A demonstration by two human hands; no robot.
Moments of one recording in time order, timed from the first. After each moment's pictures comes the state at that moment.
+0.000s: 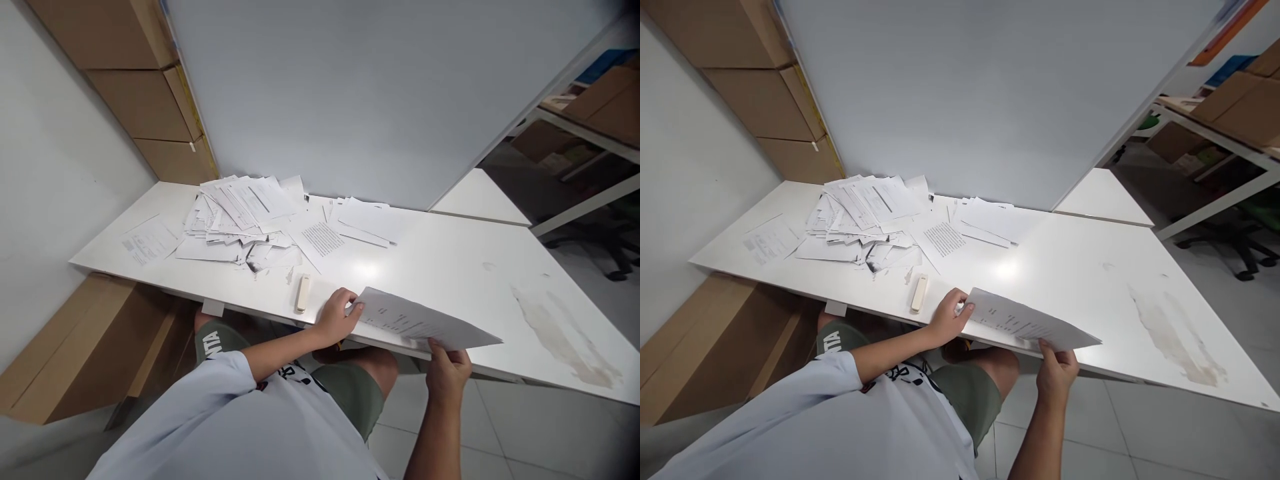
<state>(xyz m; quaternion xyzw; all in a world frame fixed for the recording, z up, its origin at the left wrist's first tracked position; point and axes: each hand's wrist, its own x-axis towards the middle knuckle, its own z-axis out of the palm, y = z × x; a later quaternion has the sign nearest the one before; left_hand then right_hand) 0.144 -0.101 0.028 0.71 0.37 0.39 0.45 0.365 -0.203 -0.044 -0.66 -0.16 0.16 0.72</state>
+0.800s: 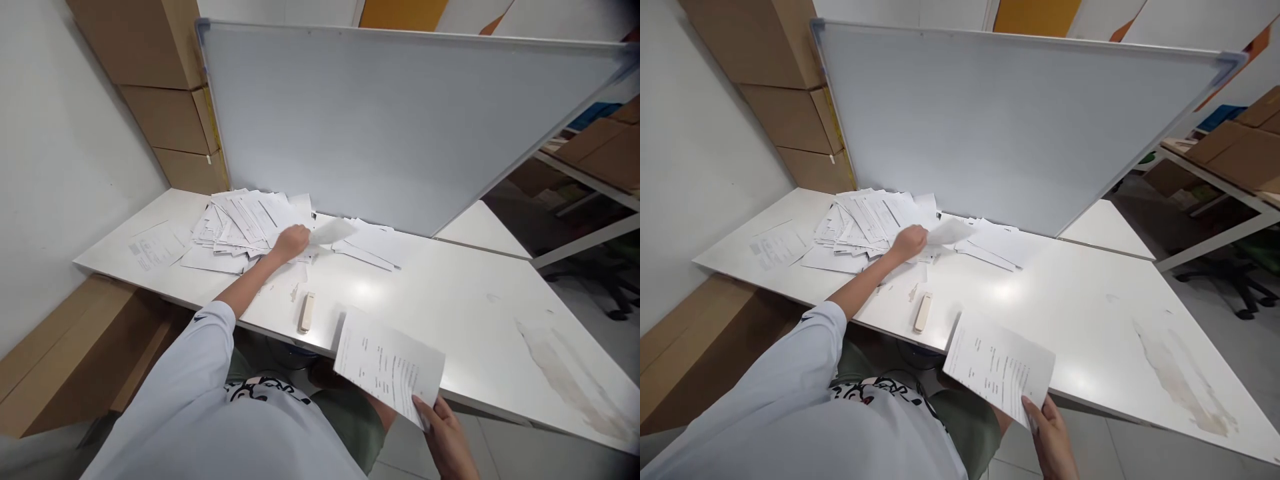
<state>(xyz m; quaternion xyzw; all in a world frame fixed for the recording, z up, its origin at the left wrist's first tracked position) 0.041 0.132 0.092 0.88 0.42 0.24 0.03 0.335 -0.258 -0.027 -0.69 -0.18 0.45 0.54</state>
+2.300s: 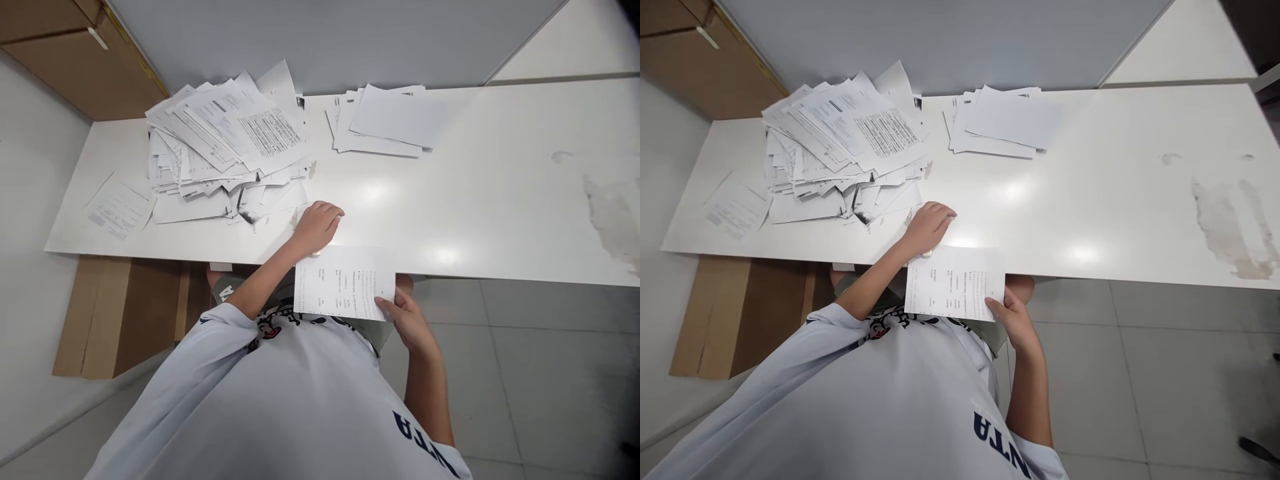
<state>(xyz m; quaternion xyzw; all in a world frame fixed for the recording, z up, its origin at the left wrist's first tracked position) 0.089 -0.004 0.035 0.91 0.32 0.13 0.24 0.250 -0.246 -0.011 -0.66 -0.19 0.56 0.47</state>
